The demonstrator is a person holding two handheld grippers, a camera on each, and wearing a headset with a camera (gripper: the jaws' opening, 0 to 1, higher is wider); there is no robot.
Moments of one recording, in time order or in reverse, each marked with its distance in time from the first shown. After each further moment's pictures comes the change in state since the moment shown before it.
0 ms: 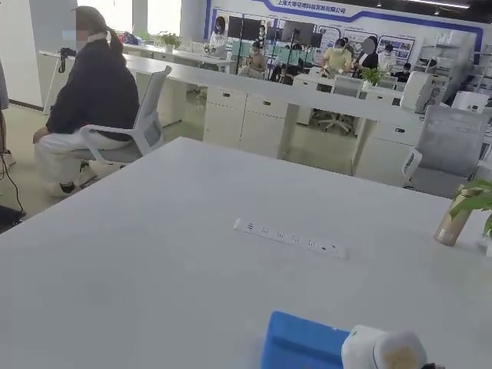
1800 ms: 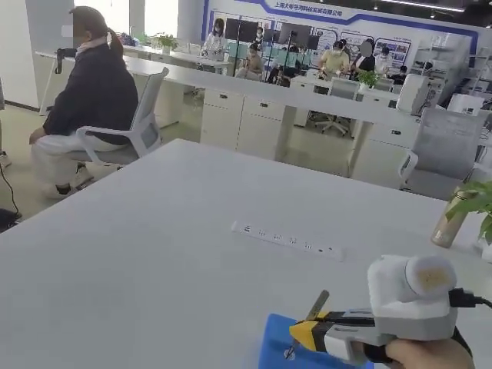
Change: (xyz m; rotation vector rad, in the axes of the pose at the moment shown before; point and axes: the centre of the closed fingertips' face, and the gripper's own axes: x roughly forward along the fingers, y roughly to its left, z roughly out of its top) left arm 0.000 -0.002 0.000 0.004 0.000 -0.005; right arm -0.039 -0.034 0.086 -0.009 -0.112 -0.043
